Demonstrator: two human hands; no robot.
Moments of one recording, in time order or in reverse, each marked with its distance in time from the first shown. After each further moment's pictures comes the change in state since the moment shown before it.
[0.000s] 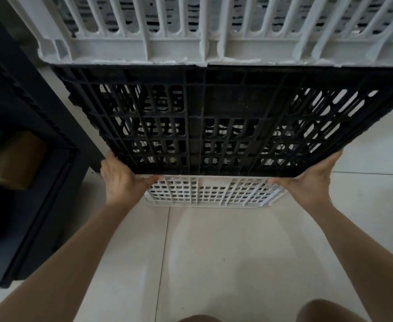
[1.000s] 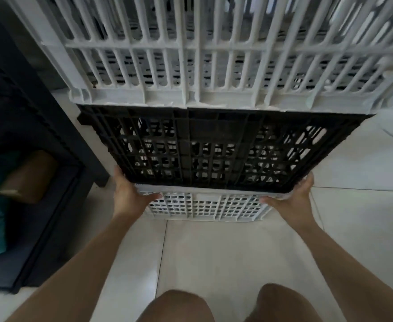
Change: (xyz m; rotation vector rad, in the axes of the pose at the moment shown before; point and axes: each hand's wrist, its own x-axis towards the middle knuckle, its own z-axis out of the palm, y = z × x) left_hand -0.007 0.012 -0.004 -0.309 -0.088 -0.145; right_hand -0.019 -0.012 -0.026 0.365 -0.199 0.049
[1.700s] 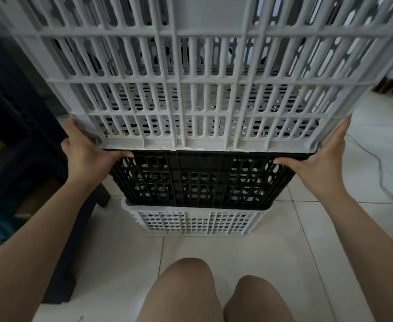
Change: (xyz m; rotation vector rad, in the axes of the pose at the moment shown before) left_hand 0.019 0.182 -0.114 0.050 0.246 0.236; right_hand 0.044 -0.167 -0.100 -0.205 0.224 -0.311
